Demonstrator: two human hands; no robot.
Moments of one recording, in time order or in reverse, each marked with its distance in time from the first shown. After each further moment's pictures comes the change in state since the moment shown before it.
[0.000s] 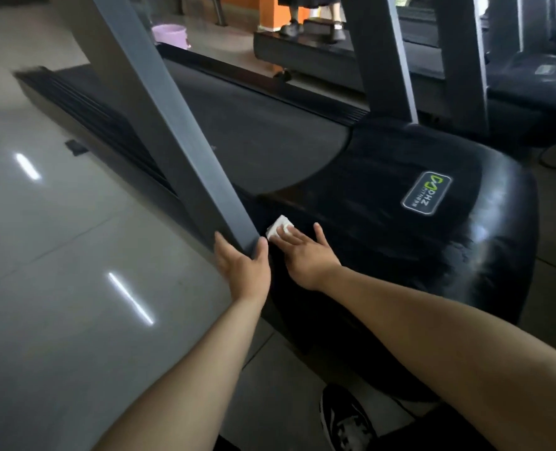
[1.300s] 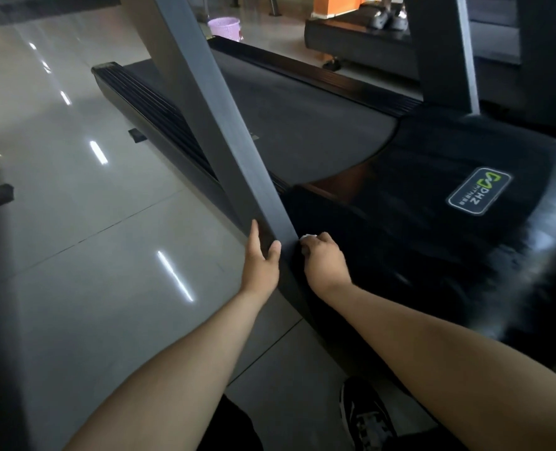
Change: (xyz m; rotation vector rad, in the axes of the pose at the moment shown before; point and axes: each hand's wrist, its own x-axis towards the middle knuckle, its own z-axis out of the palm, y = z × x) left_hand 0.001 -0.025 -0.041 0.054 -0.254 0.016; right_hand -0.016 -0.041 0.025 0.415 0.260 0.146
